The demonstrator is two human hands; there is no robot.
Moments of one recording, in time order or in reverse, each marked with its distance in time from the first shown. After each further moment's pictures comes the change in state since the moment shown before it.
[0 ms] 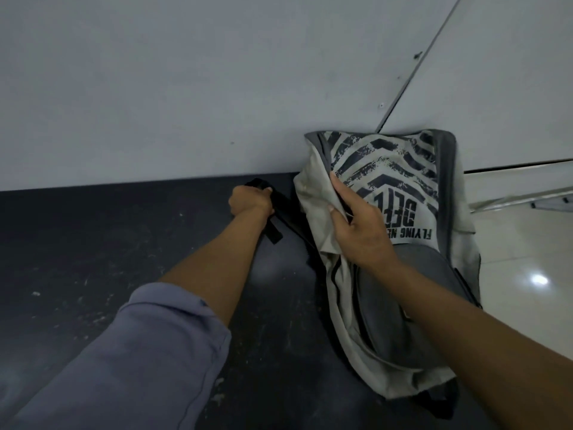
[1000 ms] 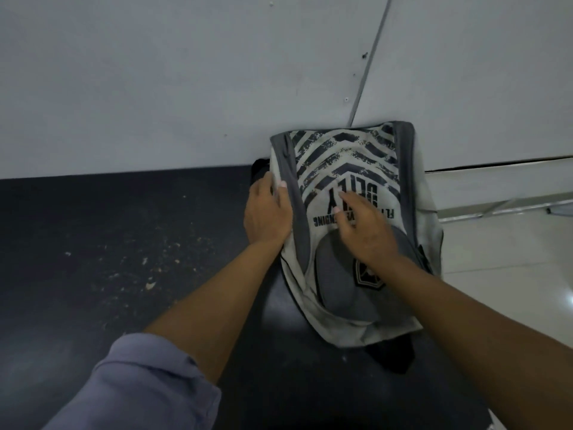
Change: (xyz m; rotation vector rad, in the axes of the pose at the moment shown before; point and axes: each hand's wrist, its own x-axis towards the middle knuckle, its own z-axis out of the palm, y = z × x) left_hand -0.162 -0.049 0.007 0.310 0.163 0.706; right_hand -0.059 0.040 -0.060 -0.267 -0.065 0.088
